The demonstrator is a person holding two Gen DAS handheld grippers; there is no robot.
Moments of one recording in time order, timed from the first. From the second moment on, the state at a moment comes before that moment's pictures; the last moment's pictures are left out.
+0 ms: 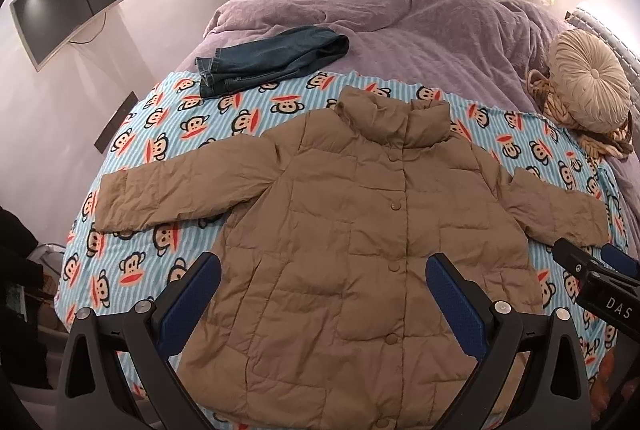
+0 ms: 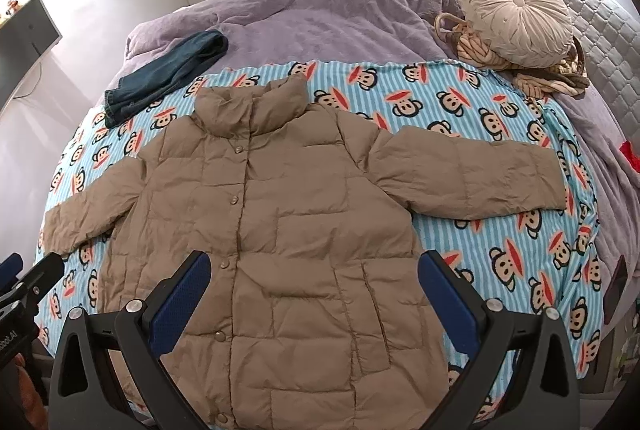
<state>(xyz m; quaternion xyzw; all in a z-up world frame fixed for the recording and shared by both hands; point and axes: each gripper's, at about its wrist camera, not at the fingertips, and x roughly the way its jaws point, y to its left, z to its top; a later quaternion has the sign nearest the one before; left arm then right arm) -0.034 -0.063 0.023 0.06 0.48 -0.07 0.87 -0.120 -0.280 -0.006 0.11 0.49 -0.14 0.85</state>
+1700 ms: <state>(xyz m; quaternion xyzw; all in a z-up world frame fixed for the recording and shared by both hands) -0.035 -0.057 0.020 0.06 0.49 -0.06 0.87 -0.128 -0.282 -0.010 0.13 0.50 -0.16 0.84</state>
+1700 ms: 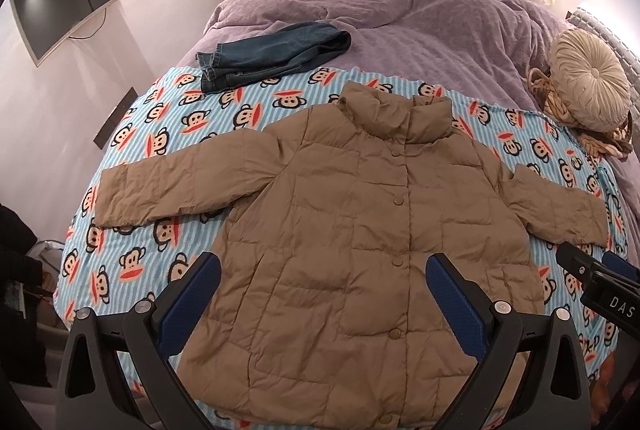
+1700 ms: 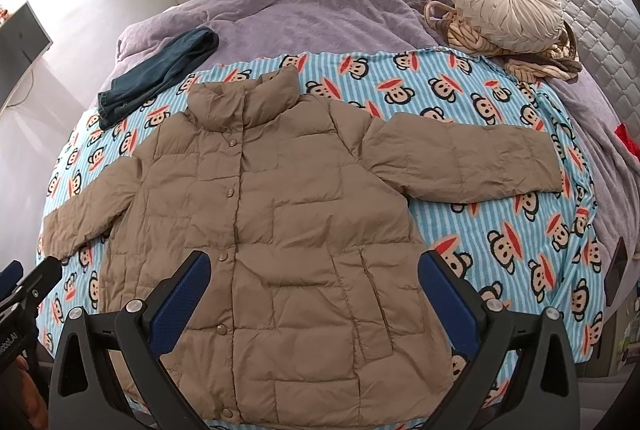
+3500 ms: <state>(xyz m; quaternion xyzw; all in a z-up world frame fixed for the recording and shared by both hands) -0.037 -0.053 0.019 0.06 0.49 -0.06 0.87 -0.132 -0.272 -0.017 0.14 0.50 -0.15 0.84</state>
